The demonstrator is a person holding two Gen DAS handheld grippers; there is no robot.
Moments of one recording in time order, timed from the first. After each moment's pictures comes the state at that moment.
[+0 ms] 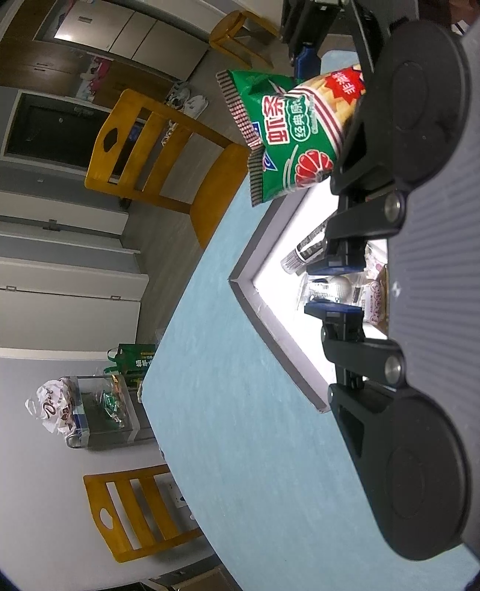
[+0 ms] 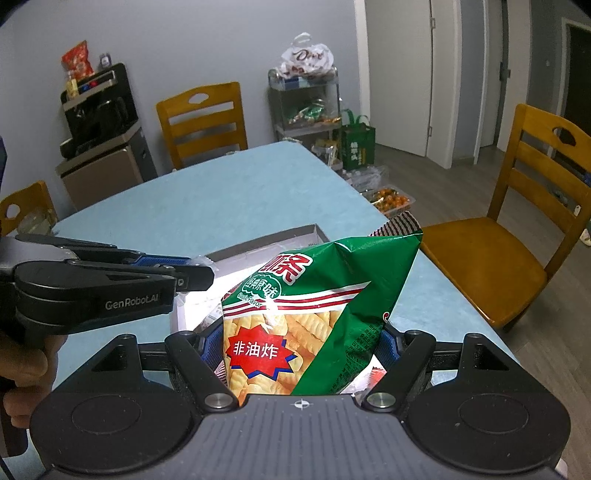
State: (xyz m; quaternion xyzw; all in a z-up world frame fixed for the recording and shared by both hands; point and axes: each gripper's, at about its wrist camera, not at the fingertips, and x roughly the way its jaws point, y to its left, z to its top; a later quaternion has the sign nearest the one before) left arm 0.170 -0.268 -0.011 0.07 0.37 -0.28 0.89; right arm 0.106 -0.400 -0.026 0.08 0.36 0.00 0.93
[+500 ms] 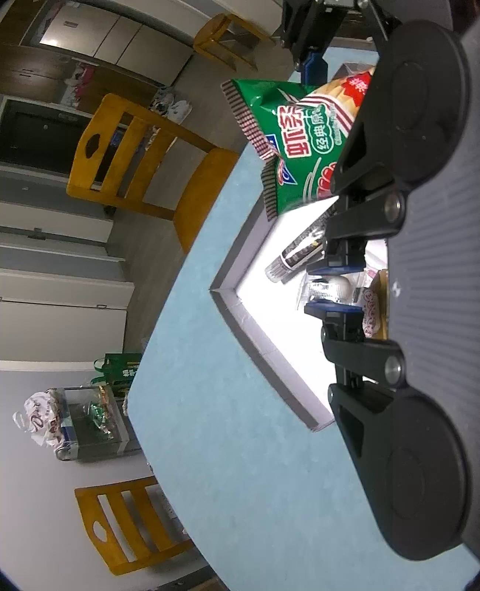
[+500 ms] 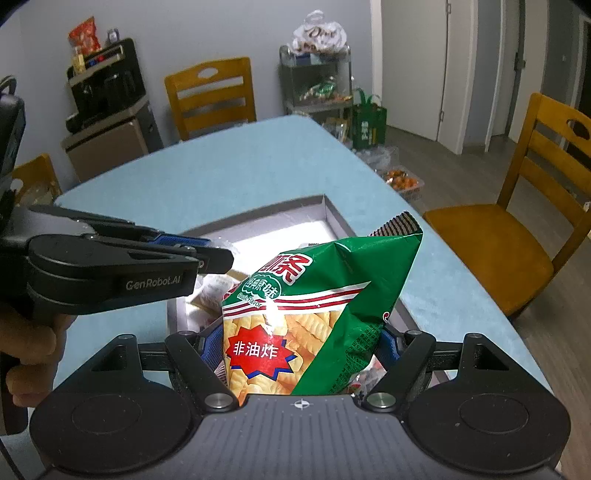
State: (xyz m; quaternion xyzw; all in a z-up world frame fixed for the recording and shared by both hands) left arm 0.187 -0.285 -0.029 0.09 0.39 -0.29 0.87; right arm 0.116 -0.397 -0.041 0.06 0.39 0.02 0.92
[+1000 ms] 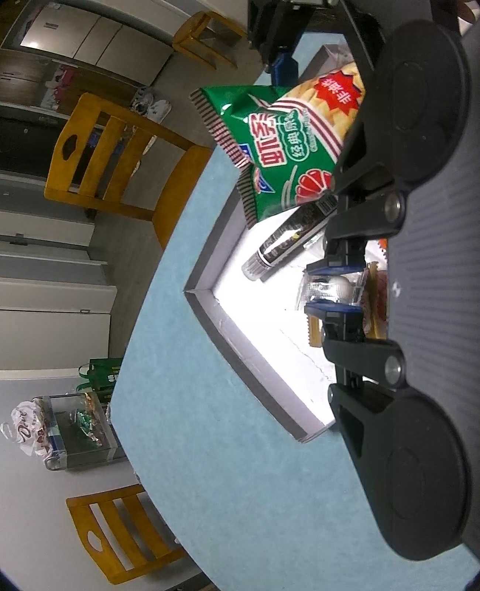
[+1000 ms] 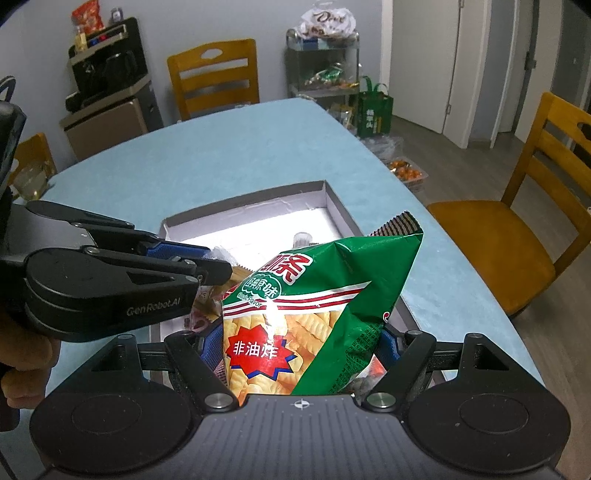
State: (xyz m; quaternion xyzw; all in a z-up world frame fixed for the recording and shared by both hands) left arm 0.199 -0.301 -0.058 0.11 0.41 -0.29 0.86; right arm 0.135 -0.393 -0.055 0.04 0.41 0.02 0.91
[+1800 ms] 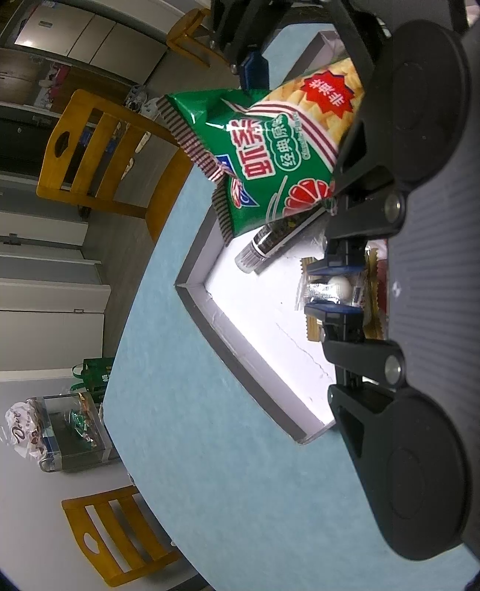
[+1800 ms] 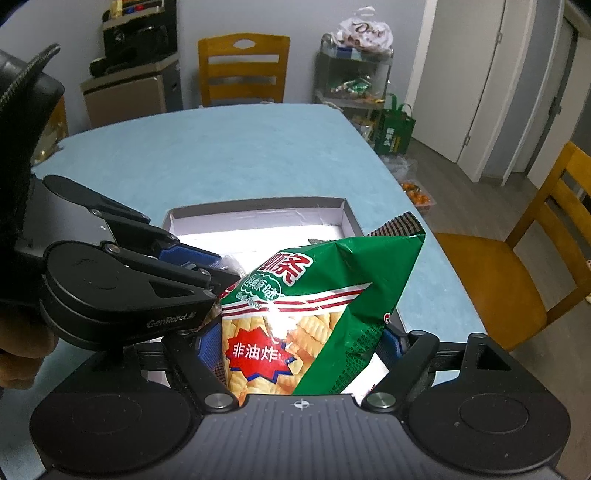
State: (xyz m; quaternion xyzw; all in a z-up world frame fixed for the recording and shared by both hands) left arm 0.205 -0.306 -0.071 0.12 0.41 -0.29 0.86; right arm 0.144 -0.376 -0.055 -0.04 0.40 0.05 0.91
